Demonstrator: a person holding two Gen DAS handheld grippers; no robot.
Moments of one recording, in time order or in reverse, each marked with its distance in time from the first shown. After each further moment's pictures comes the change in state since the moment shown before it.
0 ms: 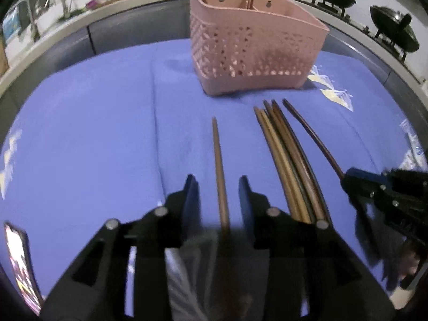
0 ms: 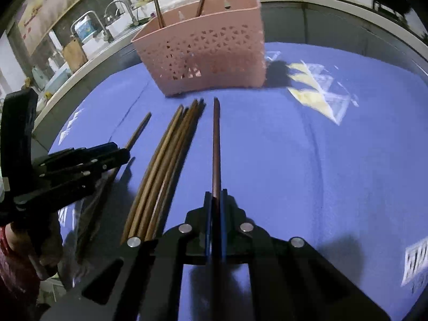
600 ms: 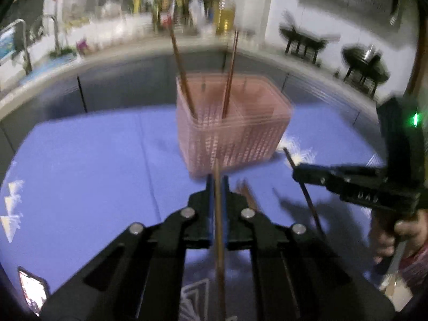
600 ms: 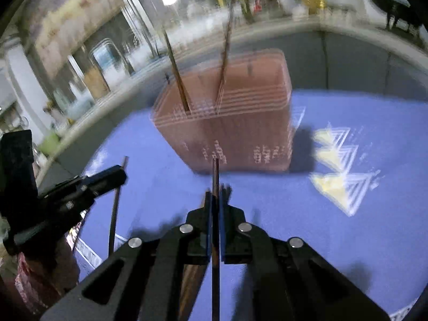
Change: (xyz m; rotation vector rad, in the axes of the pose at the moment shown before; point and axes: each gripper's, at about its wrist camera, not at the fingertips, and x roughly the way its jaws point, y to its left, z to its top) left arm -0.092 0.016 0.041 -0.007 -0.303 -0.151; right arm -0.047 -0.003 0.060 0.005 -0.201 0.143
